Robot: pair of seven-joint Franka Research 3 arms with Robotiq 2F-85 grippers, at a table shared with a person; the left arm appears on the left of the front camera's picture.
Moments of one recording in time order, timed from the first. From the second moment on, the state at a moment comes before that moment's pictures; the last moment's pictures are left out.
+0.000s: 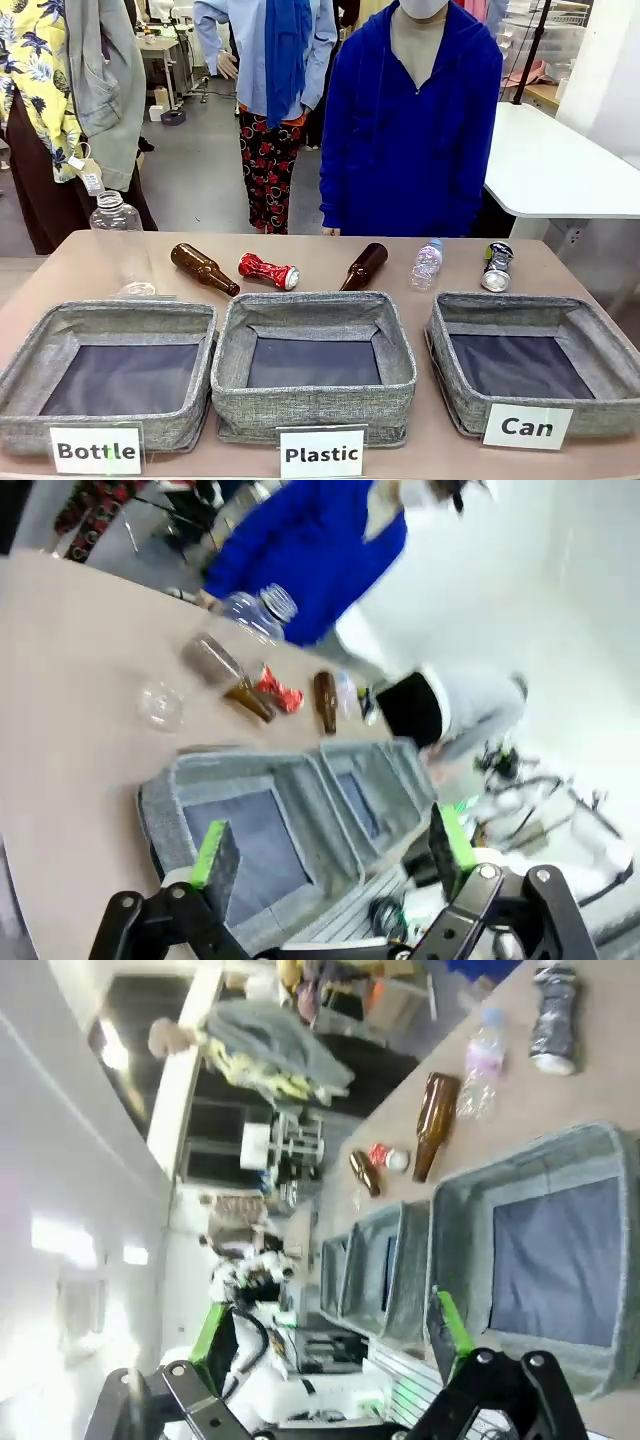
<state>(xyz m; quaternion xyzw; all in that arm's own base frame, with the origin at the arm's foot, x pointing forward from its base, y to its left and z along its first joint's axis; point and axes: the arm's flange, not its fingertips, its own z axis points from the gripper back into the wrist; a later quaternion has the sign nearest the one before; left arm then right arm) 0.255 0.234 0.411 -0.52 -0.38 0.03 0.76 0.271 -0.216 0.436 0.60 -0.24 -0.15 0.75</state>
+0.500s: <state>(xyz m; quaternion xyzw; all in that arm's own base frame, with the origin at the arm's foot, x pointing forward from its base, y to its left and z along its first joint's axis) 0.257 0.233 0.407 -0.53 -0.37 0.04 0.76 0.270 -0.213 0.434 0.60 -0.23 -0.16 0.75</state>
